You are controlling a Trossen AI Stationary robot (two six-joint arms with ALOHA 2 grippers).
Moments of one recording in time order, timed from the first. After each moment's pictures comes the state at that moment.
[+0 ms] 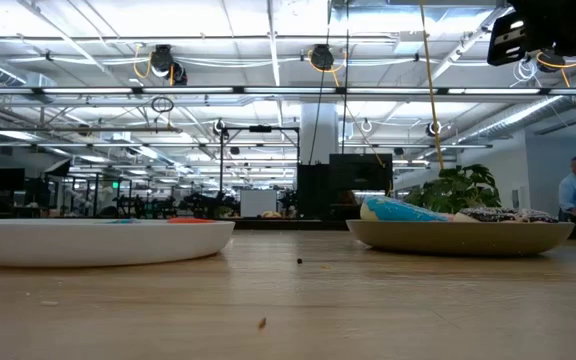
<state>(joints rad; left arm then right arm) -1.00 1.89 1.32 -0.91 -0.15 -1.29 0.34 0.38 0.12 0.37 0.00 -0.18</state>
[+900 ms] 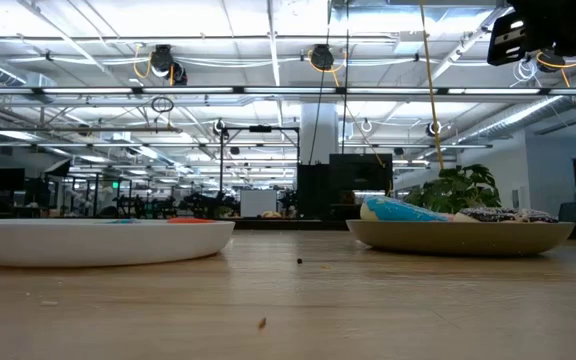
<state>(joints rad) -0.97 1.93 1.23 -0.87 -0.11 -1.28 0.34 0.38 0.12 0.37 0.00 -0.19</state>
